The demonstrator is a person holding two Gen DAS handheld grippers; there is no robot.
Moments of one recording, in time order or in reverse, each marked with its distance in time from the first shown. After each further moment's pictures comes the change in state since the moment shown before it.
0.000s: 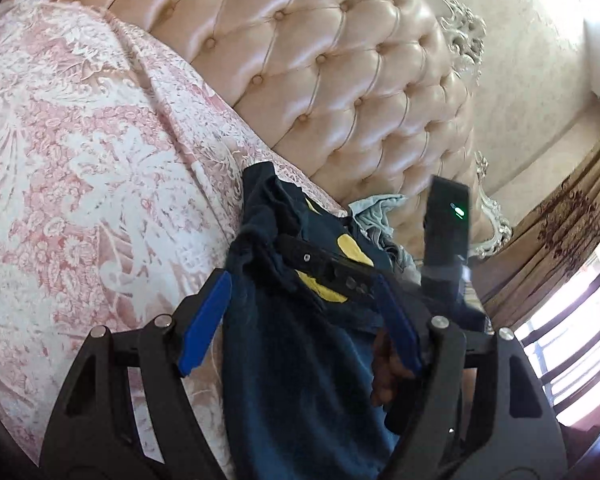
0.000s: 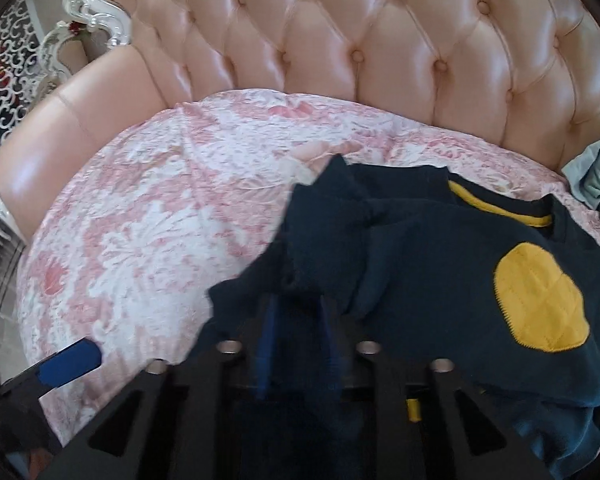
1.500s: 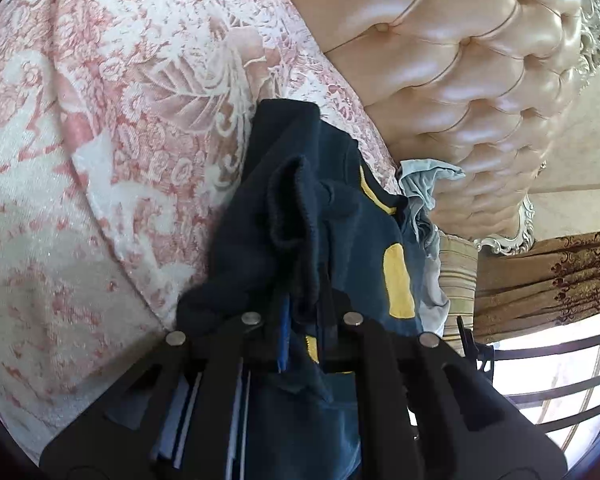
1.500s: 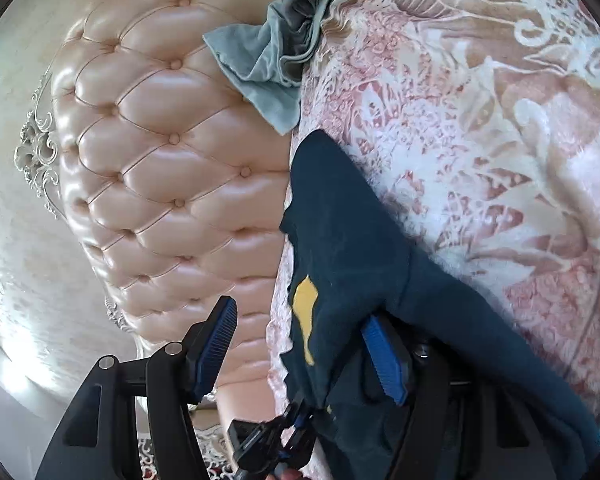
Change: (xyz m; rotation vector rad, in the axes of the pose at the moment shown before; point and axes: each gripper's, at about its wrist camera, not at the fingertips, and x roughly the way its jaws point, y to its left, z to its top) left arm 0.169 0.026 0.065 -0.275 0.431 0.066; right arm -0.084 -0.253 -0.170 1.439 -0.482 0.486
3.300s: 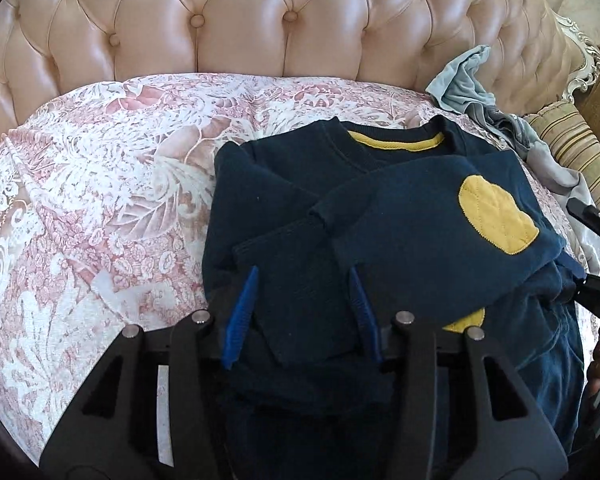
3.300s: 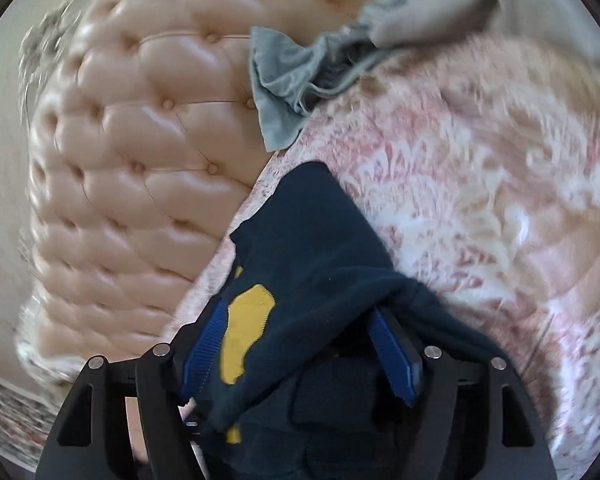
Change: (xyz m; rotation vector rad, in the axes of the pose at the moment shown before) left arm 0.030 -0.071 -0.049 0.673 -0.106 0.534; right arm 0.011 0.043 -0.025 -0.469 -0.127 -0.364
